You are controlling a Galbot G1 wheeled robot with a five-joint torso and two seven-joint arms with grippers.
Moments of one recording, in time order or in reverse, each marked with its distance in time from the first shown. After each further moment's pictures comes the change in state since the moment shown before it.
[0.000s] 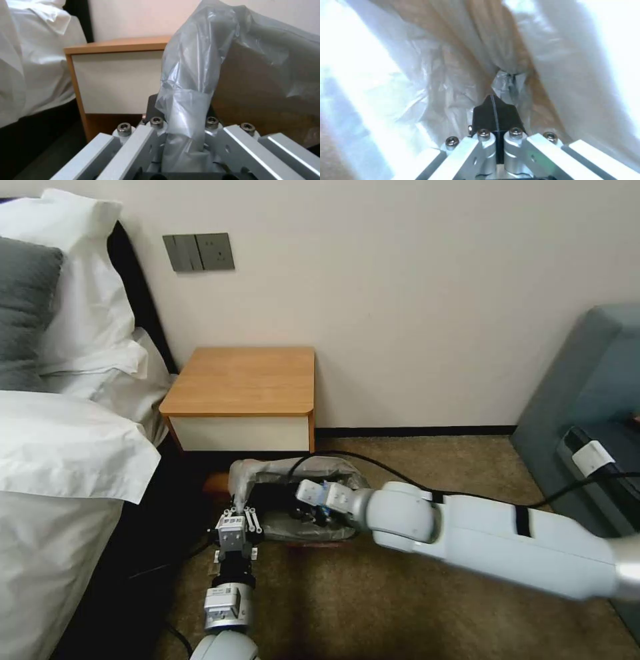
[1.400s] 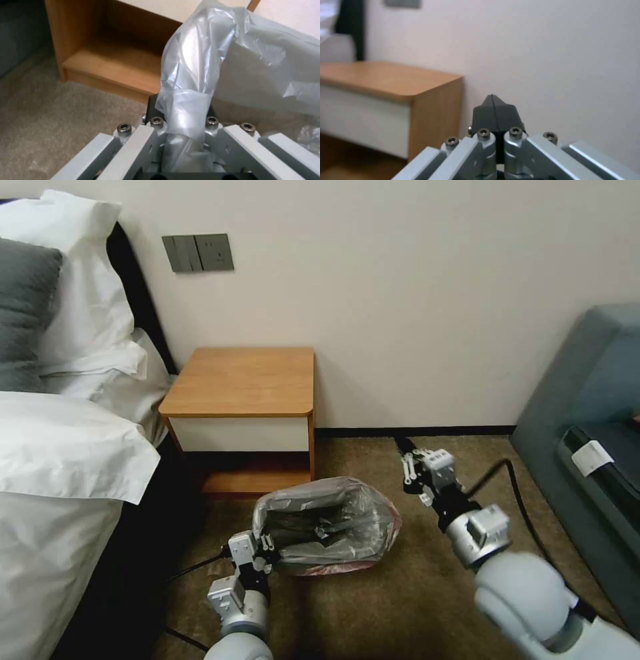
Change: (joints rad) left arm -0.018 0.015 0.056 -0.006 -0.478 0.199 -0.061; right arm -1.186 0.253 1.065 0.151 -0.462 0.690 0.245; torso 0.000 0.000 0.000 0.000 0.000
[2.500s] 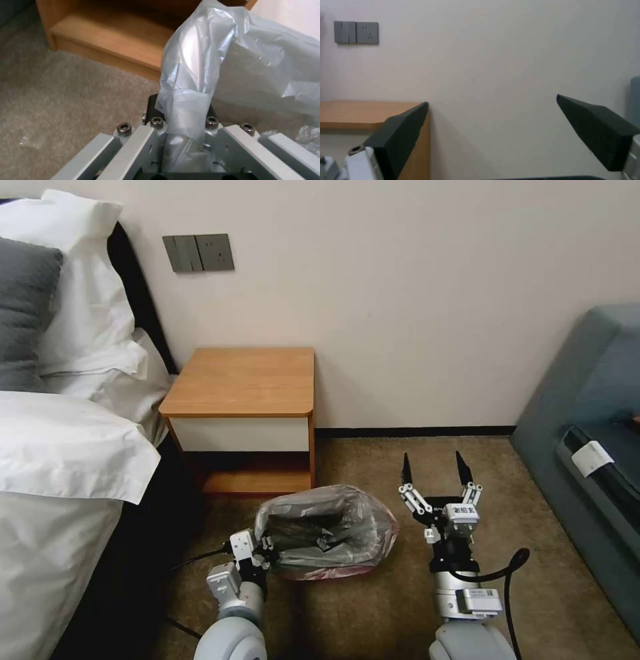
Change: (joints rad) left arm -0.073 0.020 -0.021 0.058 -0.155 0.123 -0.003; right arm -0.217 0.358 0.052 -0.038 -0.326 0.298 0.007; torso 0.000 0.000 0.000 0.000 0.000
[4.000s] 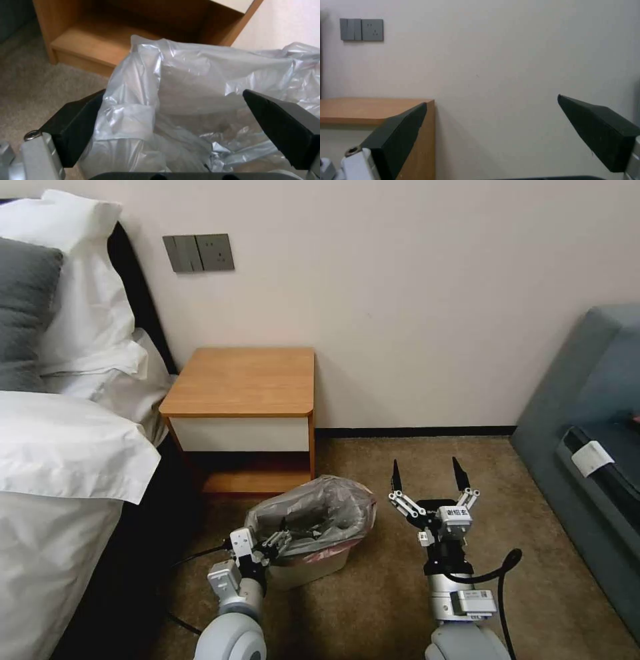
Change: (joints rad) left arm -0.001 -0.010 -0.020 0.023 0.061 -0.040 0.046; right arm 0.015 -0.017 -0.019 -0.012 0.015 -0.013 0.001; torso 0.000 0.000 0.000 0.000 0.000
